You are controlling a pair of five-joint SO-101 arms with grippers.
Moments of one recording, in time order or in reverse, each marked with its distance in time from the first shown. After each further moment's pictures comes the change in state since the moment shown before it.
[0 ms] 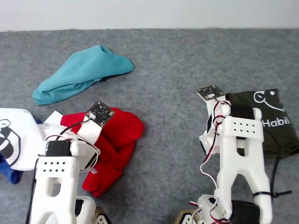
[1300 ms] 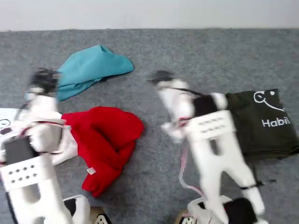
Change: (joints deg) left arm -20.6 0.0 -28.7 10.8 13.1; right arm -32.1 2.7 -21.7 2.7 -3.3
